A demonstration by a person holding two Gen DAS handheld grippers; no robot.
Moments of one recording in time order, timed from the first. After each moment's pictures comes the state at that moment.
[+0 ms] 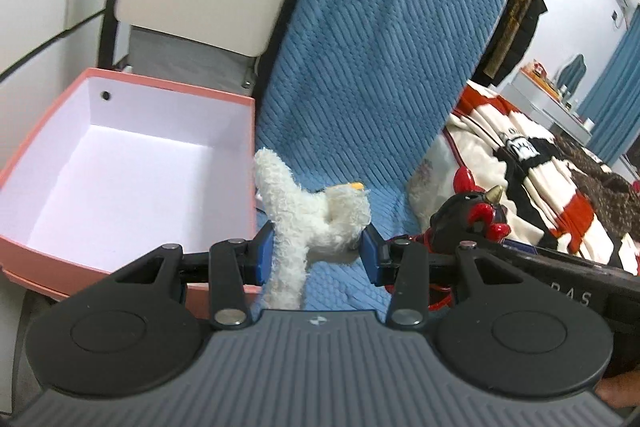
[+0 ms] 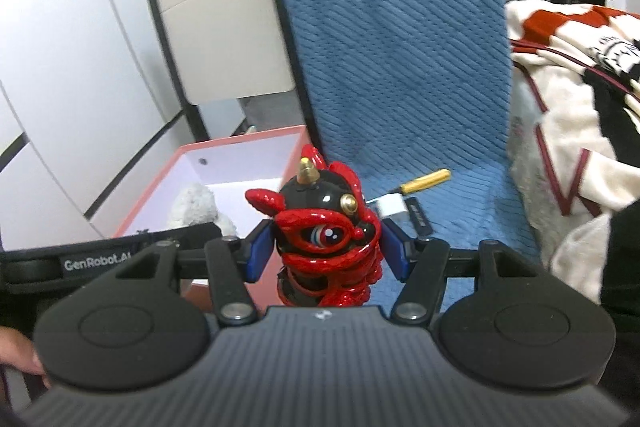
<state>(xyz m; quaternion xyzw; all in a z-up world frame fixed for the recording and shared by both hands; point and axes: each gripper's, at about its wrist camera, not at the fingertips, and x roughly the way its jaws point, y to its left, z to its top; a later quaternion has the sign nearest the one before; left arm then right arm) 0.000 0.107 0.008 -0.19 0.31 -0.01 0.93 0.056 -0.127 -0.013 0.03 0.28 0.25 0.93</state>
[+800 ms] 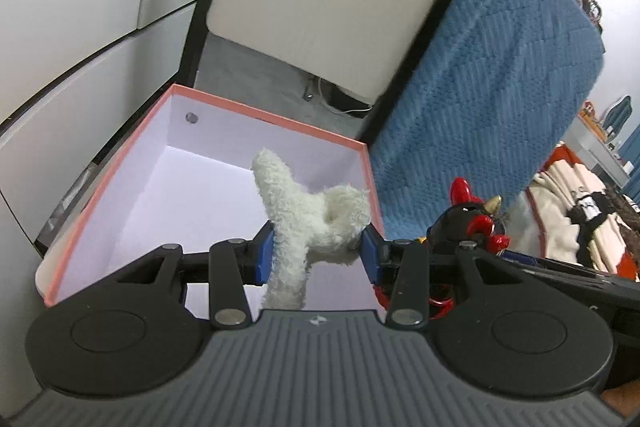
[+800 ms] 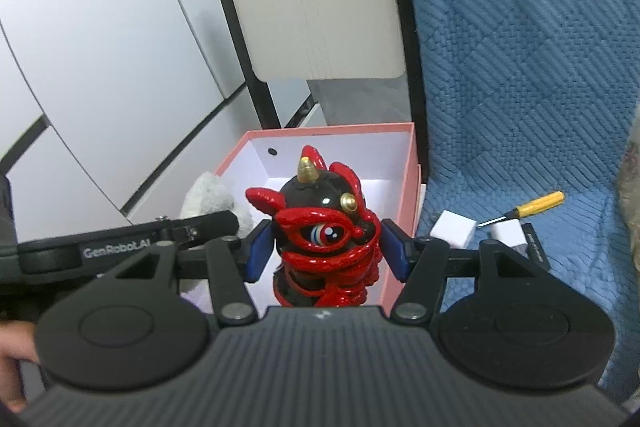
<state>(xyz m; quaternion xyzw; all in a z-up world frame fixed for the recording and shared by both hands) 0.046 0.253 -0.002 -0.23 0.31 0.06 0.92 0.121 0.012 -0.020 0.01 0.32 0.32 0.89</state>
